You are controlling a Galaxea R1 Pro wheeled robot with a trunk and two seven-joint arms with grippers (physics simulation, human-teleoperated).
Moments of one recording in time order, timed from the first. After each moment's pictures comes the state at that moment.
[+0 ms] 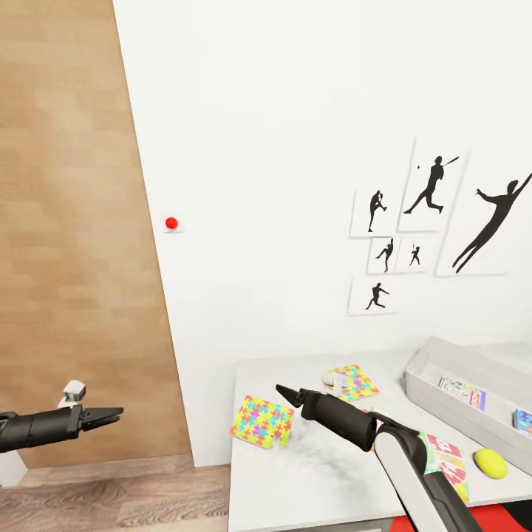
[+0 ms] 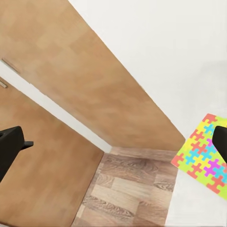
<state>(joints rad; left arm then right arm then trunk) -0.56 0.55 0.19 -0.66 0.04 0.74 -1.57 -0.25 -0.08 0.22 -1.56 -0.76 0.68 0.22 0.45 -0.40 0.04</state>
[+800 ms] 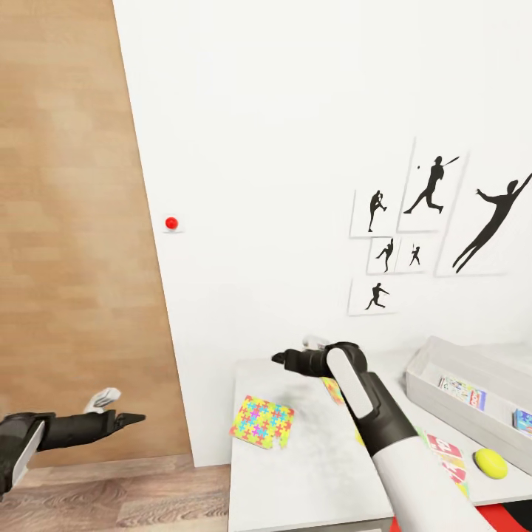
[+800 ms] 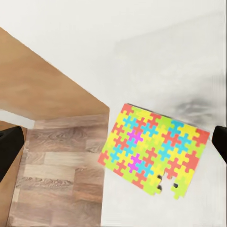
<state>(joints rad) -0.57 0.43 0.19 -0.67 0.04 0.74 -1.03 -0.69 0.09 0.22 -1.14 -0.75 0.94 -0.30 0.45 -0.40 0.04</state>
